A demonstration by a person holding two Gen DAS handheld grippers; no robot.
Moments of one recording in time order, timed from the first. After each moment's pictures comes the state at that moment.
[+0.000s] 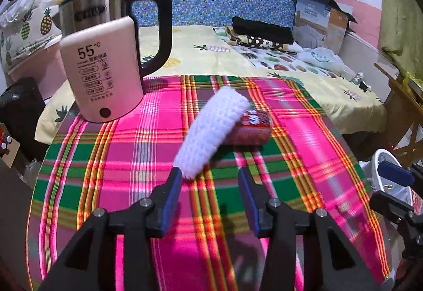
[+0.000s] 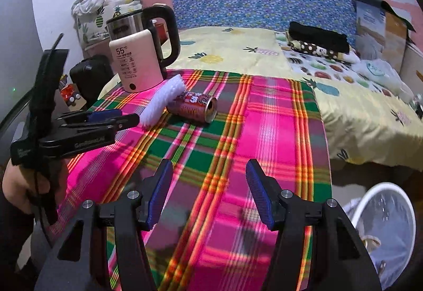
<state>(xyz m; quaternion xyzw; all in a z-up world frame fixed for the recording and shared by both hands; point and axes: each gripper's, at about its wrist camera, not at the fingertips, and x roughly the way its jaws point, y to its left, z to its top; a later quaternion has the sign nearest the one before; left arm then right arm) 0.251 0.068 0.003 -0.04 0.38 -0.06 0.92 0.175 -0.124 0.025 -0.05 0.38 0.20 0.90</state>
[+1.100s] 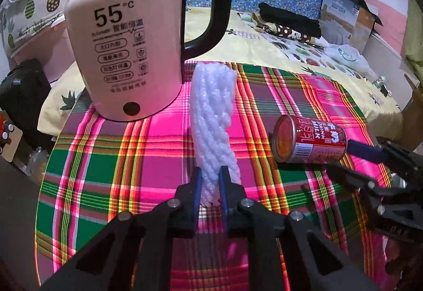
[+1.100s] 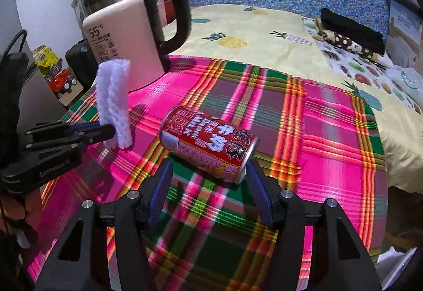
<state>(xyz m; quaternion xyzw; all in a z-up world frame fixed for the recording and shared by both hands) 0.307 0.136 -0.028 -0.06 0.43 -0.03 0.90 0.267 -0.050 -0.010 -0.07 0.43 0.24 0.87</state>
